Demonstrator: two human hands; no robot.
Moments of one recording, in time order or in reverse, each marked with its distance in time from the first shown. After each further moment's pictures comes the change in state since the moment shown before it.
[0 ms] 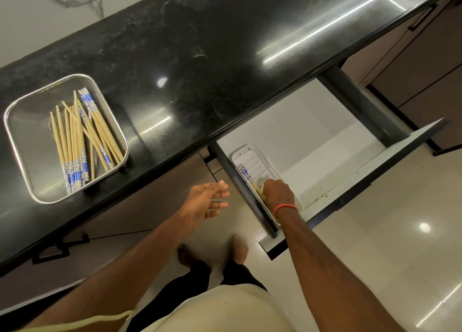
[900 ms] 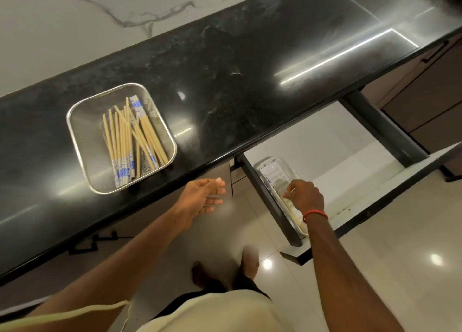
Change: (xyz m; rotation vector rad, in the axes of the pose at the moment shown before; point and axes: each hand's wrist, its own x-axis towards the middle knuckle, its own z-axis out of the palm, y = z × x) left_hand -0.036 0.012 -0.089 0.064 0.054 0.194; right_hand -0.024 -0.025 -0.039 0.186 0.139 0.097
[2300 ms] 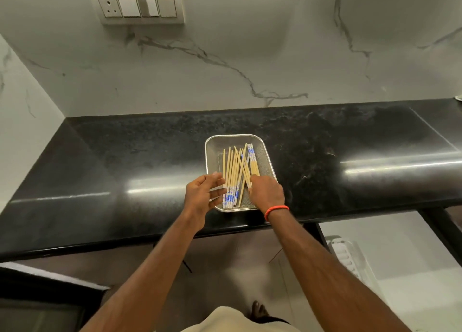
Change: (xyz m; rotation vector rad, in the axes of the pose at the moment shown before) left_hand -0.077 0.013 -0.200 -0.638 0.488 0.320; right_hand -0.072 -0.370 0.008 -0.331 0.260 -0.747
